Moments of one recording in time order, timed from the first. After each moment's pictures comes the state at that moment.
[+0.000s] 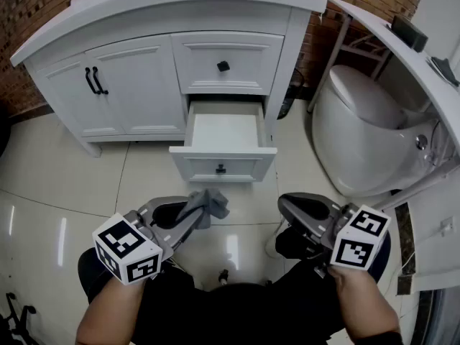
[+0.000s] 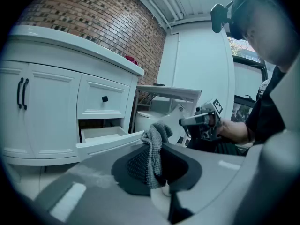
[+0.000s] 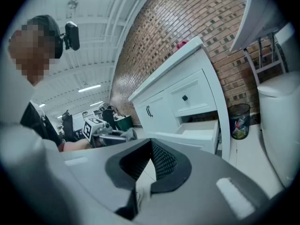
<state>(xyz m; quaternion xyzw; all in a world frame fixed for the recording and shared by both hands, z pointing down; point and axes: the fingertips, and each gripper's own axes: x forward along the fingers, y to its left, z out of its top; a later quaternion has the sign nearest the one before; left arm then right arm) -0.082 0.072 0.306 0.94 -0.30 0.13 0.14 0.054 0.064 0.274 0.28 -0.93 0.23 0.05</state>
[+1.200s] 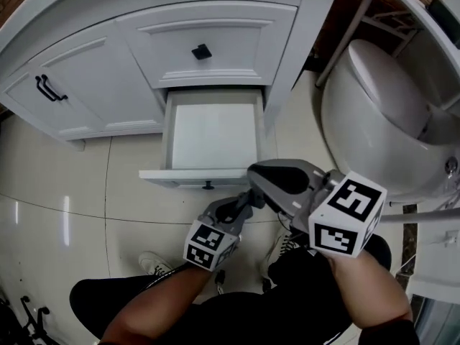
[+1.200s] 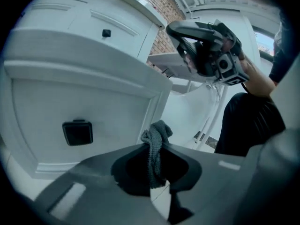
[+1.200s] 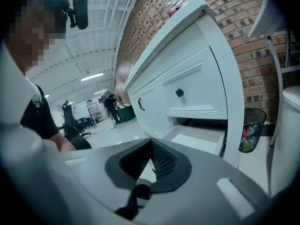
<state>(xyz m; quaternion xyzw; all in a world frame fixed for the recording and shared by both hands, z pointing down) 0.038 -0.051 0.507 0.89 -0.35 0.16 0.24 0.013 -0.088 0.301 0.23 -0.94 0.21 0.13</state>
